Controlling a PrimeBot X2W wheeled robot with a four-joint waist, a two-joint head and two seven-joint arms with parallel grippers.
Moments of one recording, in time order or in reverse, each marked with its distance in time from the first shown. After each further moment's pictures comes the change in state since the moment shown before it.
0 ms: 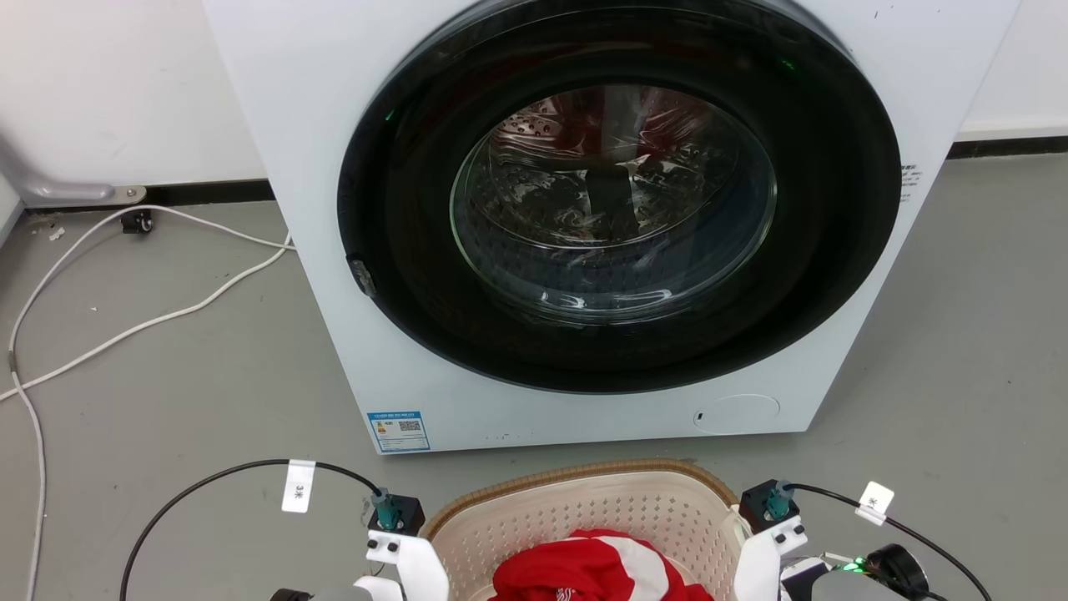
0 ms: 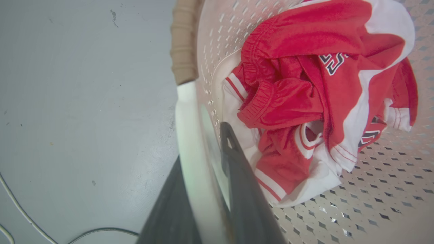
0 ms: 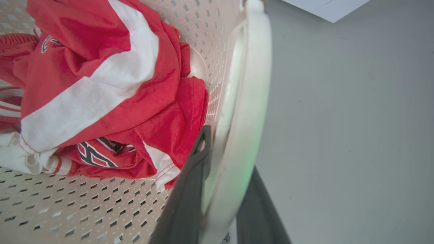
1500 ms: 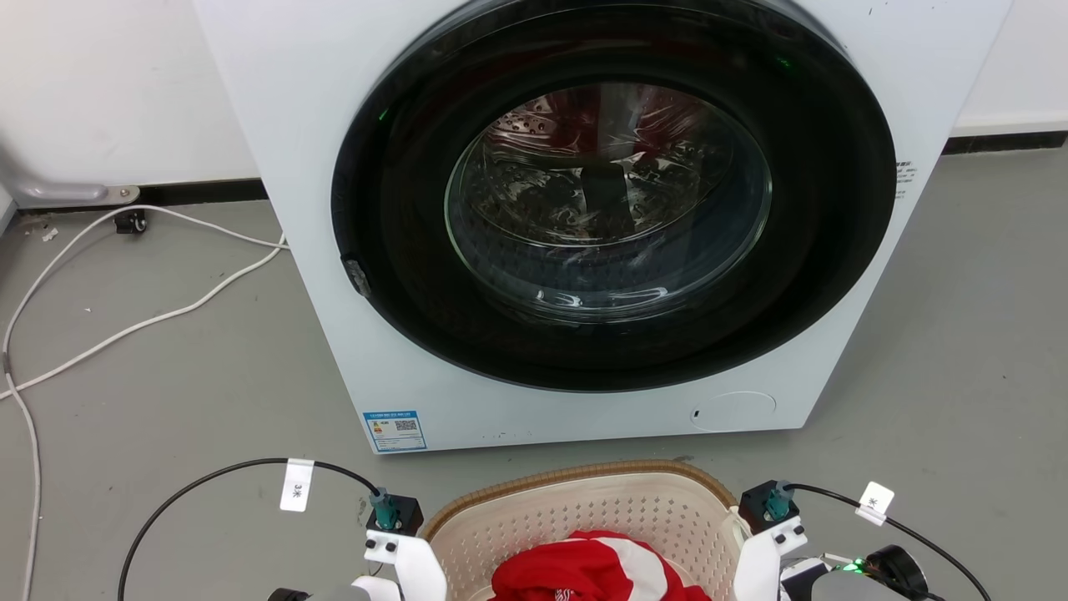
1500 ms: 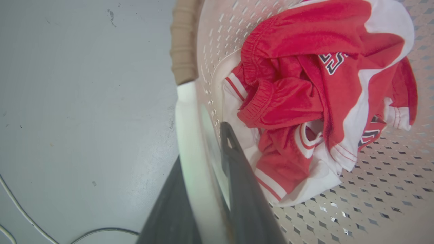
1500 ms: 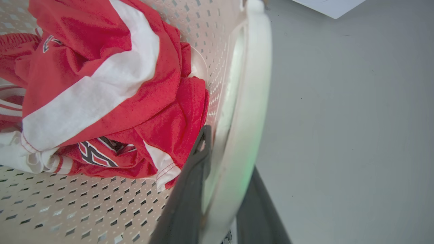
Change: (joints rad) left arm -0.013 0.011 -0.082 -0.002 -0.079 -0.001 -0.007; right arm -0.011 -0.003 0.086 0.007 0.089 0.000 -0.010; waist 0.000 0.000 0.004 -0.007
